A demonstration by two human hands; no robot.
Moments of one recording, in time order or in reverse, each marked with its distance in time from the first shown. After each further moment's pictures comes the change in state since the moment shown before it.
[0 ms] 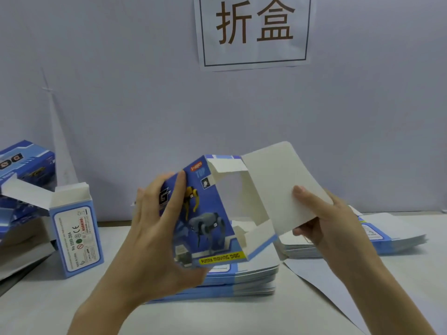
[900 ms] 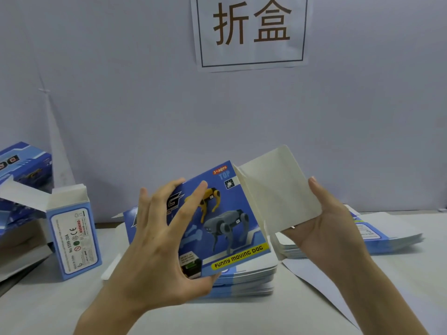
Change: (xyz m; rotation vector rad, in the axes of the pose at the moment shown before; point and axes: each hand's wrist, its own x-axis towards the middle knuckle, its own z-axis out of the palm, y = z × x) left_hand -0.002 0.003 0.007 0.126 0.007 0.028; right_hand 0.005 0.005 0.000 0.423 -0.145 0.177
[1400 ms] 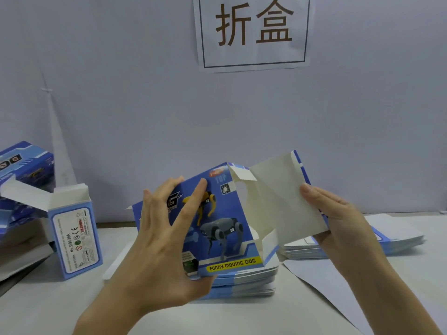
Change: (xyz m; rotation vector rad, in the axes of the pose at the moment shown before) left_hand -0.002 0.001 -0.001 -0.053 -0.021 -0.017; right_hand -0.004 -0.013 -0.003 -0.354 0.106 -0.112
